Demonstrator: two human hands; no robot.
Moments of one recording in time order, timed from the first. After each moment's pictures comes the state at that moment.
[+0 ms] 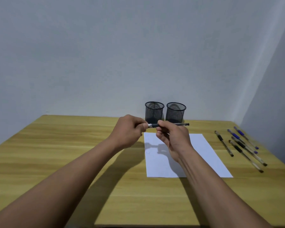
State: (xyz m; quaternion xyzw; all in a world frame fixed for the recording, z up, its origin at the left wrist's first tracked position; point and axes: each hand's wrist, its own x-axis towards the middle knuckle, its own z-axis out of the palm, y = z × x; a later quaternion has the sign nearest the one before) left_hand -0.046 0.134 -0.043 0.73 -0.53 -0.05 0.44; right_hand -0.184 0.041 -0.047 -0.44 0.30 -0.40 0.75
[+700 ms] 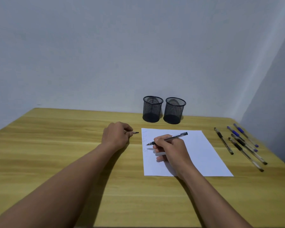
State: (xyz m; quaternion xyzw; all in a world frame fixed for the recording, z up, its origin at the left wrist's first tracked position) left_hand 0.011 0.100 -0.123 0.85 -0.42 0.02 0.31; right_hand -0.199 0.037 -0.107 -0.59 0.33 -0.31 0.67
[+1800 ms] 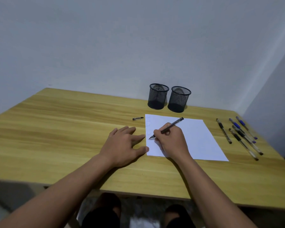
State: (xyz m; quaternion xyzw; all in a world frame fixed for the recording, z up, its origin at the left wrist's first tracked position) left_hand -0.069 0.186 -0.136 0.83 -0.53 -0.03 0.18; right_hand -0.203 0.048 -0.119 -0.77 0.38 -0.29 0.42
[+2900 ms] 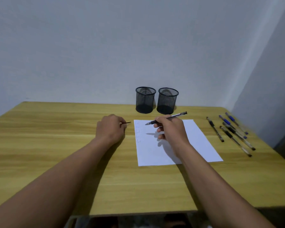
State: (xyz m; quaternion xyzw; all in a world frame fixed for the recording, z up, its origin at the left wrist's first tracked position) left_hand -0.009 0.104 -0.117 0.87 -0.42 0.04 0.26; right_hand -0.203 0.019 -0.082 -0.61 0.36 -0.36 0.60
